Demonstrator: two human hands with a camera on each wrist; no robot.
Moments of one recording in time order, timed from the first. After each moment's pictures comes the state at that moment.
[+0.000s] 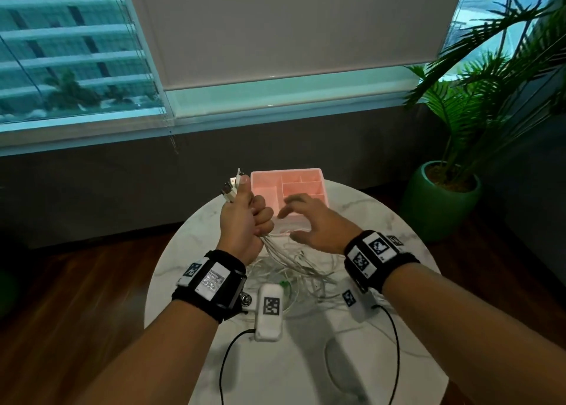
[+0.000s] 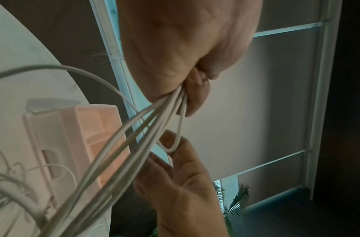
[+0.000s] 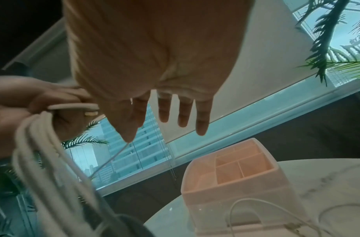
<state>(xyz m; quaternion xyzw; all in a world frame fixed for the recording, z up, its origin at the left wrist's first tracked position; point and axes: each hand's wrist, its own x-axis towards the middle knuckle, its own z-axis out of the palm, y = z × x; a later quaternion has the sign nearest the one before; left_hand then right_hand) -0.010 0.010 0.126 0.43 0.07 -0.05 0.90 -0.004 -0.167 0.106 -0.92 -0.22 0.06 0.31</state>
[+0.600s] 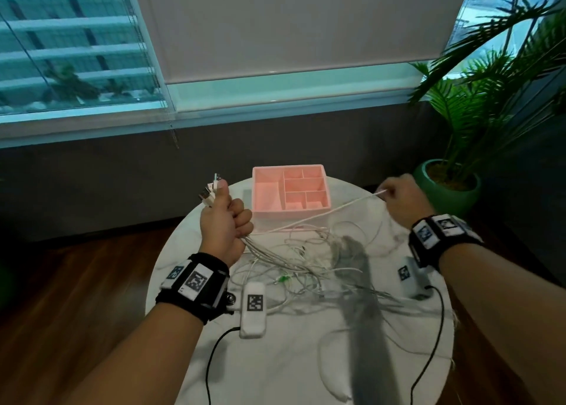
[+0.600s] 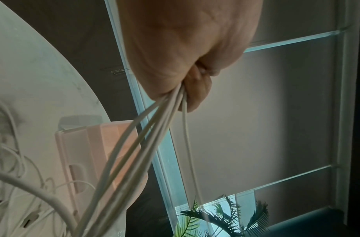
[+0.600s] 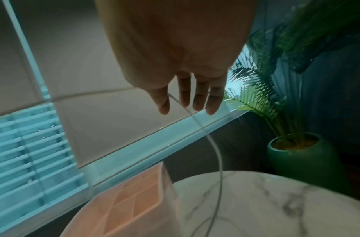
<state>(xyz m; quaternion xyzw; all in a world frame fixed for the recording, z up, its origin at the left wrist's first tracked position) -0.009 0.046 0.109 0.43 0.11 0.01 0.90 0.029 -0.306 0.084 -0.96 0.08 -0.13 0.23</state>
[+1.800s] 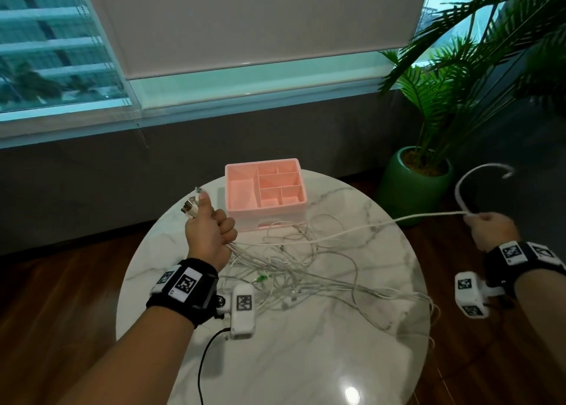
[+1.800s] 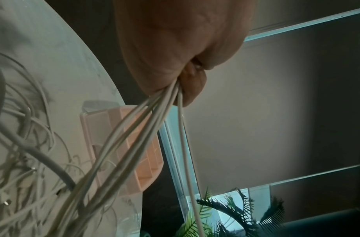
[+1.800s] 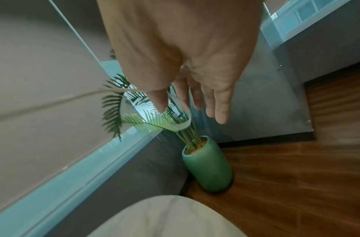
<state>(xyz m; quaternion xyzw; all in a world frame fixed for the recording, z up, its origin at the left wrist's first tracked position) 0.011 0.022 0.071 0.43 0.17 0.01 0.88 -0.072 -0.469 0.057 -0.80 0.45 -0.10 0.38</state>
